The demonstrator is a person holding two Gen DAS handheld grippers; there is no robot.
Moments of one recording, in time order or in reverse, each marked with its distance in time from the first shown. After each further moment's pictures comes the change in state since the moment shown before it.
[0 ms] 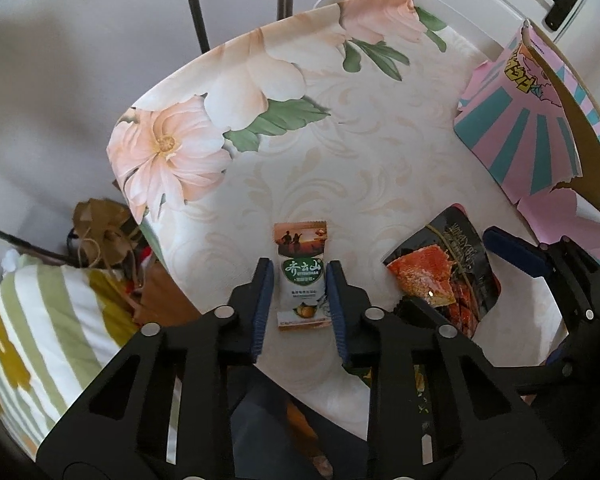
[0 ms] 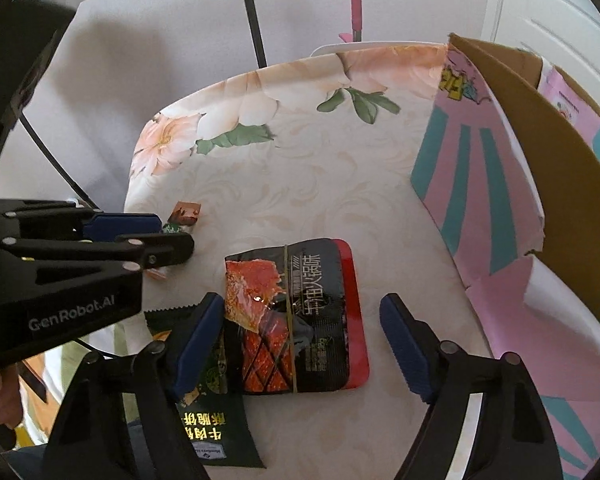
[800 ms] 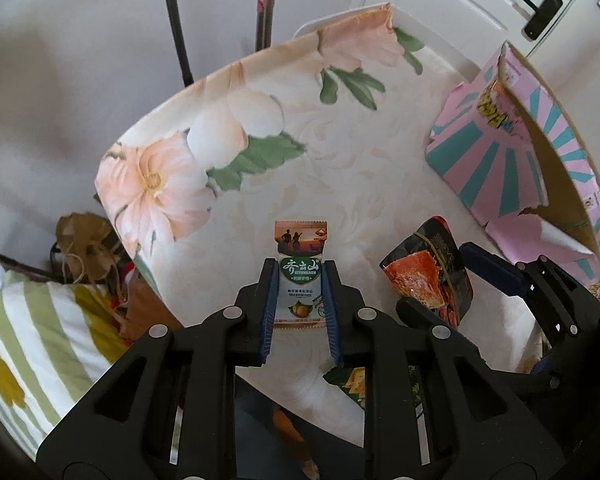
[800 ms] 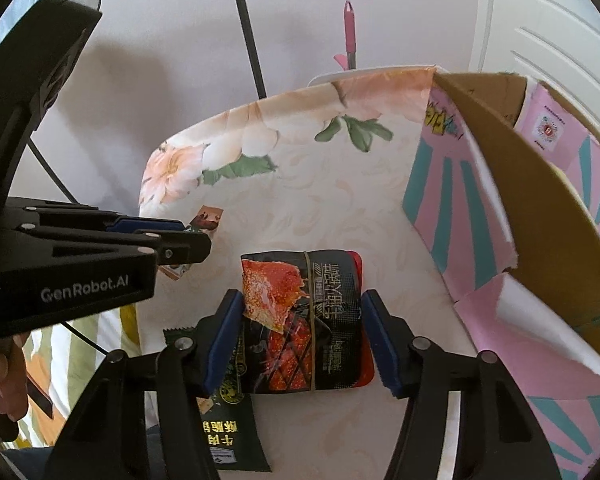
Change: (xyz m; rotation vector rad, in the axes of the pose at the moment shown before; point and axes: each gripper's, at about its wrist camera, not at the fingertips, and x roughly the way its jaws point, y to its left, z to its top) left arm -0.019 0.002 0.017 0.027 -0.032 -0.096; right arm -0.018 0.002 0.001 0.046 -0.079 0.011
